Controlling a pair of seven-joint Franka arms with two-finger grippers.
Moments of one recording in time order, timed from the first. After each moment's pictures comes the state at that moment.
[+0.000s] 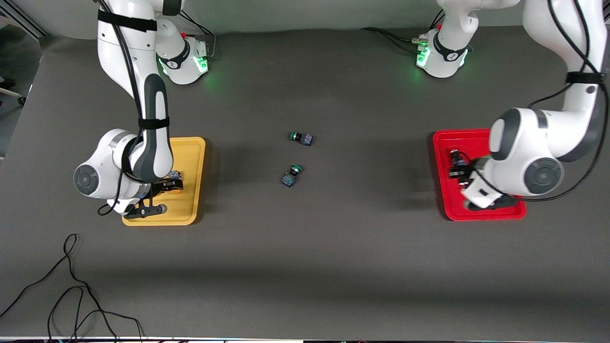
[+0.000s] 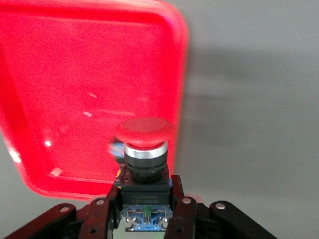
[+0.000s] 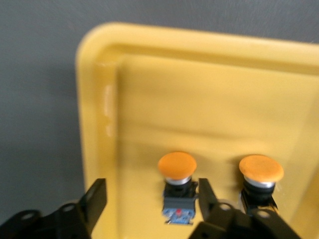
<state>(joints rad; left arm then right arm) 0.01 0.34 -0.07 -1.89 0.04 1.86 -0.16 0.91 0.67 -0.97 -1.93 0.68 1.96 -0.50</state>
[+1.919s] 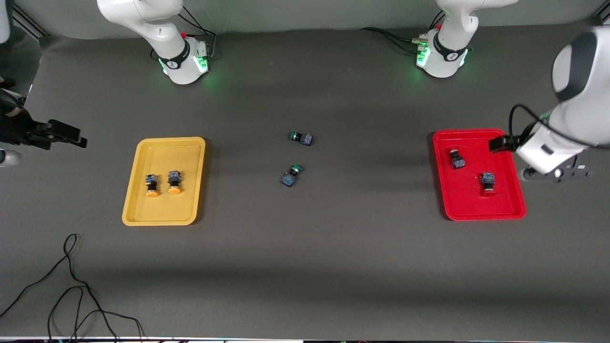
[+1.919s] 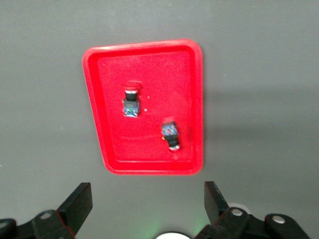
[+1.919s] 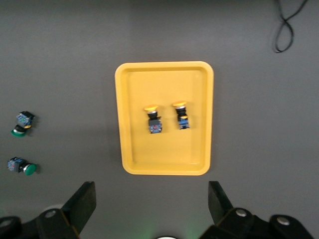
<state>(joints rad) 0.03 0.07 -0.13 -1.71 0.10 1.57 -0.09 0.07 0.03 -0.17 -1.59 0.06 1.52 -0.06</state>
